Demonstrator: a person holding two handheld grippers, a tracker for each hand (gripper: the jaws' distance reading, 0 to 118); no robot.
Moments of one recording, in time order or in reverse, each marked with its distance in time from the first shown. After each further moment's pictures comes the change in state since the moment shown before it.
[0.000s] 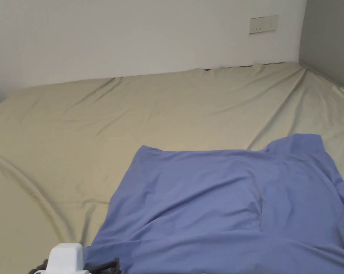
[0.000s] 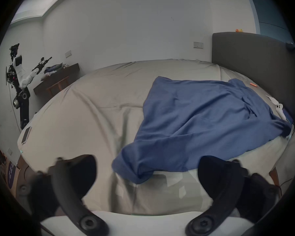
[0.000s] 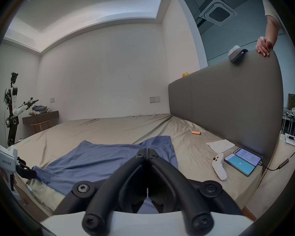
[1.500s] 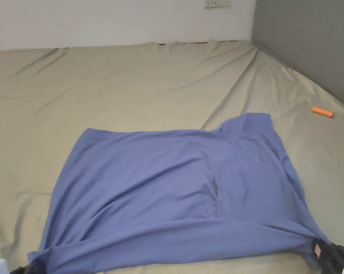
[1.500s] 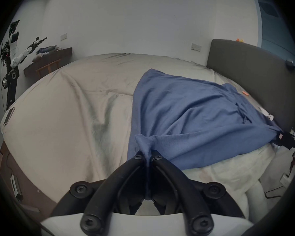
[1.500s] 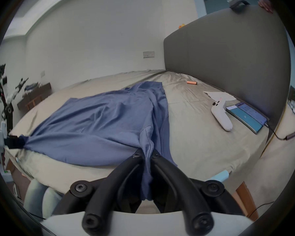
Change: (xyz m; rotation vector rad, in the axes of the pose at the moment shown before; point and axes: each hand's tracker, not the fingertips) left arm -0.002 -0.020 -0.040 -0.039 -0.133 0.133; right arm 0.044 -0.087 -0.016 -0.380 -0.028 -0.074
